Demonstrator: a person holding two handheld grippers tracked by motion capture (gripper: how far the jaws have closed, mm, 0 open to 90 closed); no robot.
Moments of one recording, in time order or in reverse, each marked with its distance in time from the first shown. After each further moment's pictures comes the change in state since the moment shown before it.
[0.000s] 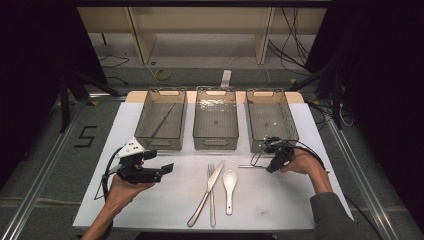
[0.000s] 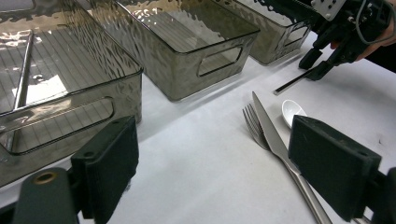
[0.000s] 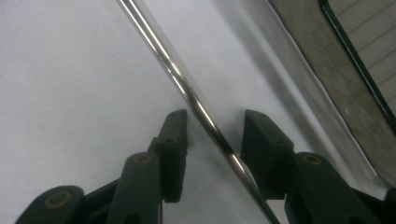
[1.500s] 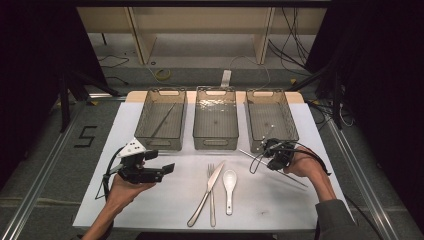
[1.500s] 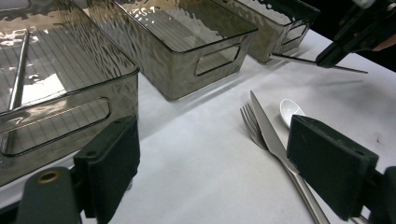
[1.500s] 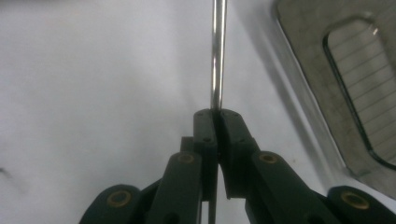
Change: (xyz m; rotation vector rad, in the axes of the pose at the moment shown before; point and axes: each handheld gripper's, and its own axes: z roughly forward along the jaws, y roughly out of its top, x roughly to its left) left arm -0.002 0.001 0.002 0.009 -0.008 0.004; right arm 0.033 0.000 -0.035 -0.043 -0.072 -0.119
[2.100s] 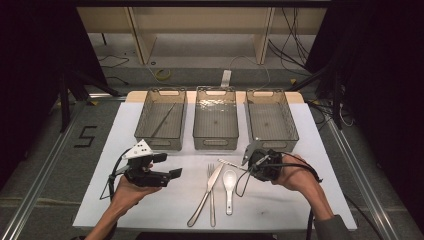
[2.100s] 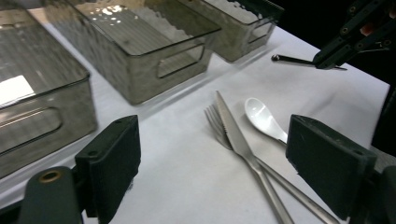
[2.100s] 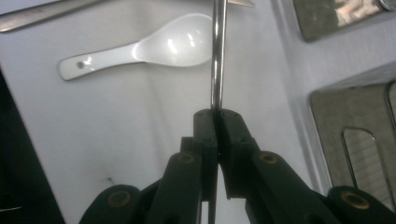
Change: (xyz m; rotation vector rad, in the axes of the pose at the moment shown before) left arm -0.023 0.006 0.005 0.022 -0.110 0.029; right arm 0.075 0.027 -0.046 -0.090 -0.049 -0.203
